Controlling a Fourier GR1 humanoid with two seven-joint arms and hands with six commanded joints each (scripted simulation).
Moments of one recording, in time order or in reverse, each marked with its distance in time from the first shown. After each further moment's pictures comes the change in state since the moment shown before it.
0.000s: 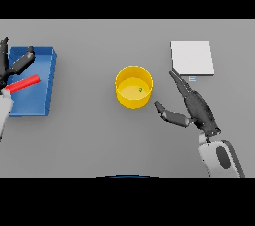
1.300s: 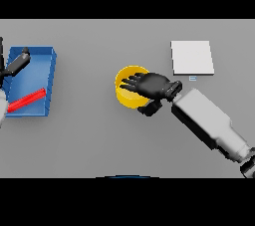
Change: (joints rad) left arm 0.029 0.029 0.004 -0.026 0.004 -0.007 -0.018; right arm -0.652 -0.139 0.456 0.486 0.450 0.395 -0.093
